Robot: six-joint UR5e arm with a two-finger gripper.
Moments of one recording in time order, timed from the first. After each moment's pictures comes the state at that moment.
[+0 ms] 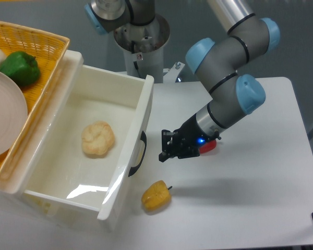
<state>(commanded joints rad) 2.63 -1.97 -1.52 -1.50 0.86 0.77</state>
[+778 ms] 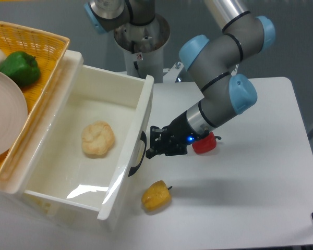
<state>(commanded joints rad) 2.60 -1.95 -1.52 -1.55 0.84 0.76</state>
